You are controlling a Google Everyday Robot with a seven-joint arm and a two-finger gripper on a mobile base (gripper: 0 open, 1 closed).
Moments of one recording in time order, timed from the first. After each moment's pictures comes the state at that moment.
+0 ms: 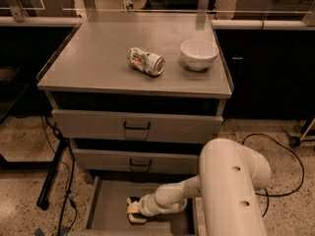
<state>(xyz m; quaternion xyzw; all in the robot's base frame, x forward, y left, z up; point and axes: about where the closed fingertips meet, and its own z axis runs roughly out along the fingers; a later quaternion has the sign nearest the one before) 0.500 0.096 0.207 -0.05 0.94 0.32 0.09</state>
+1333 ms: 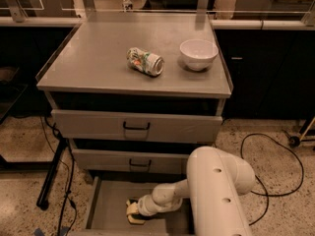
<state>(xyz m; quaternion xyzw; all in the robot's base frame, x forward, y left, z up) 0.515 0.106 0.151 -0.04 0.94 0.32 0.06</state>
